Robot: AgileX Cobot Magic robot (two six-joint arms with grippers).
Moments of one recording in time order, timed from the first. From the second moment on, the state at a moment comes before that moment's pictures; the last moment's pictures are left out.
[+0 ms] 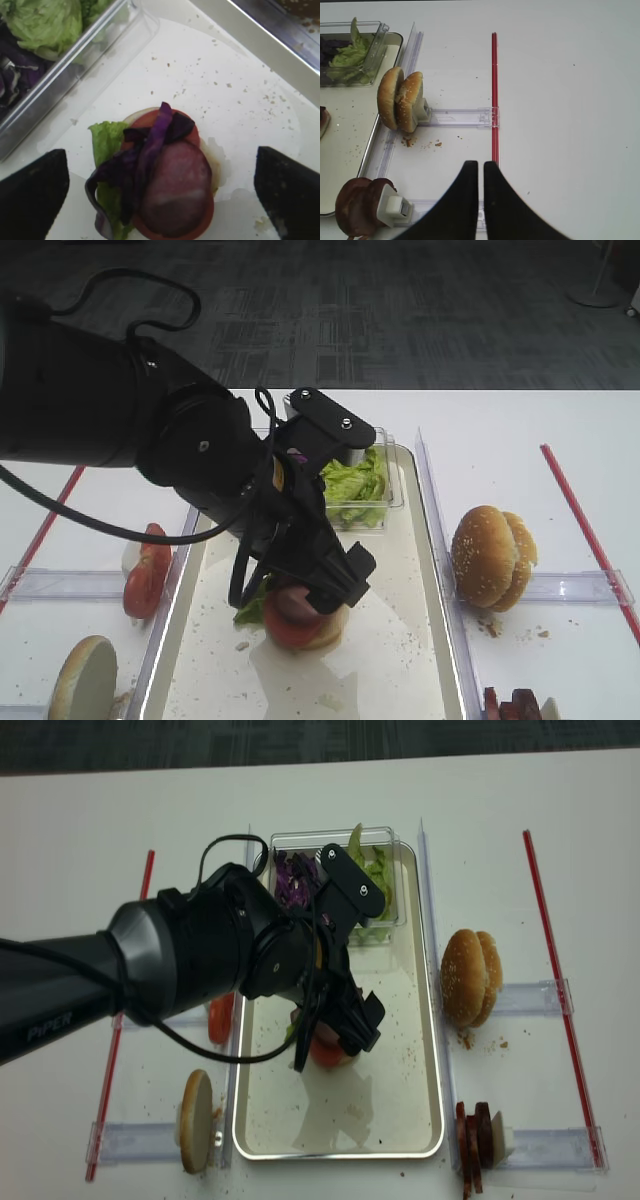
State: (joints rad) left arm -0.76 1.70 -1.06 0.07 0.48 -0.04; right arm -0.05 -0.02 -0.48 0.08 1.14 -0.01
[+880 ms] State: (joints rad) left arm -0.76 1.70 -1.06 0.08 0.48 -0.05; right arm -0.05 -0.02 -0.48 0.08 1.14 -0.01
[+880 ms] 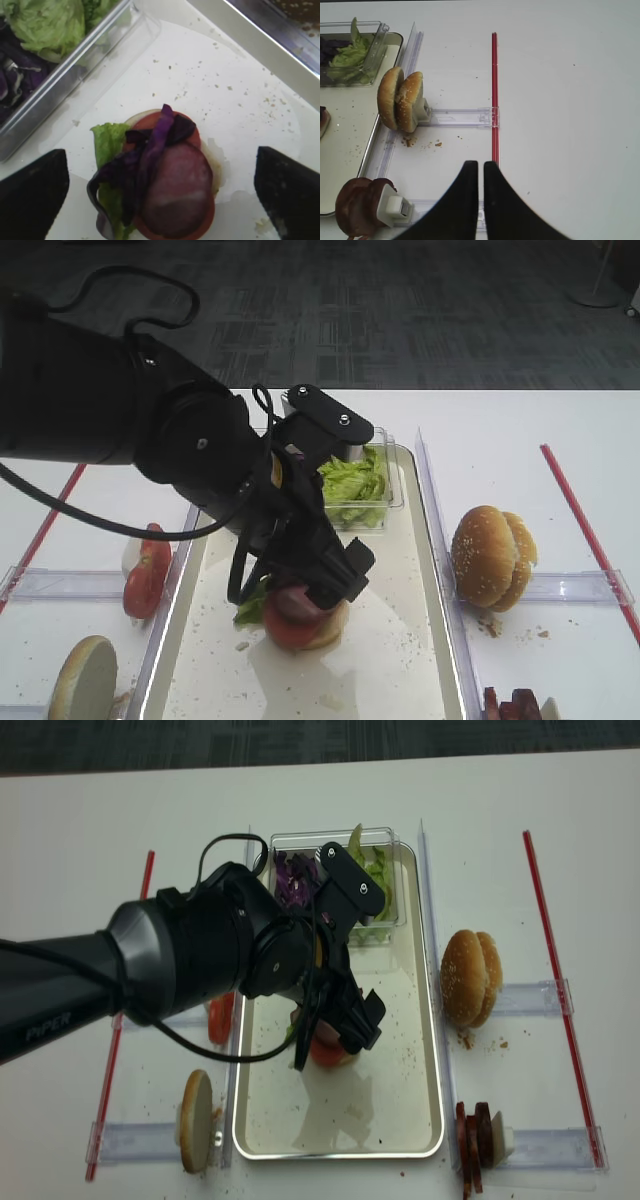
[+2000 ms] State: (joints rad) left arm -0.30 1.69 -1.06 0.10 0.51 -0.08; right arm -0.05 -0.02 -0.48 0.08 1.14 -0.01
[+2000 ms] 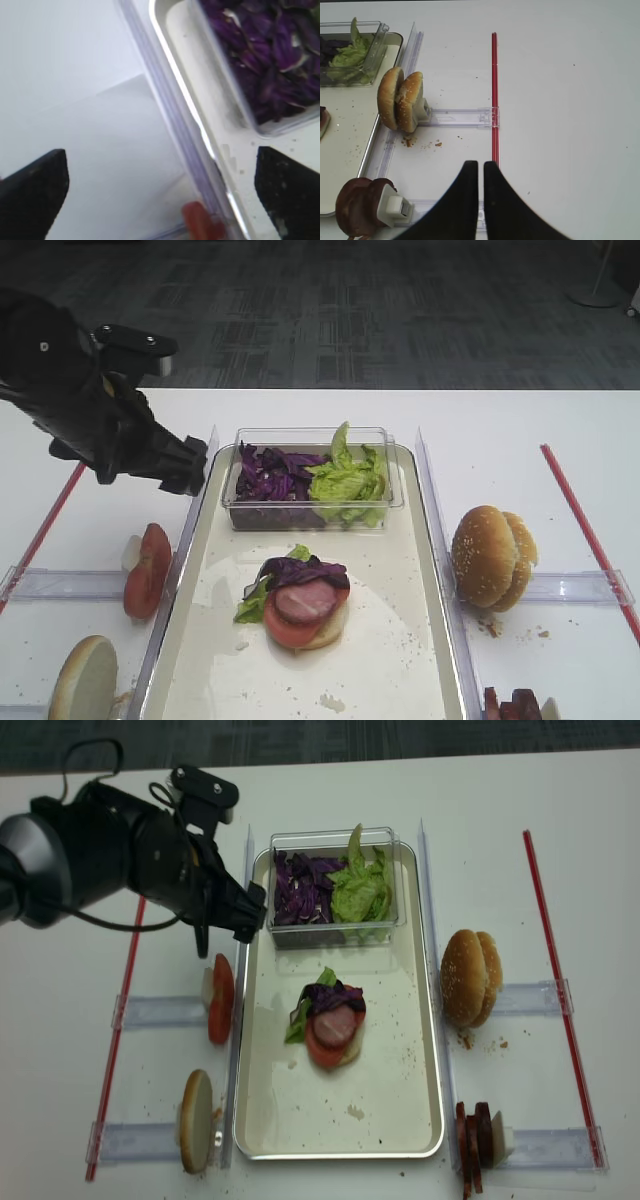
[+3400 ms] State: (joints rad) left arm 0.02 1.69 -1.05 0.13 0.63 -0.08; right arm -0.05 -0.02 -0.48 0.08 1.14 -0.01
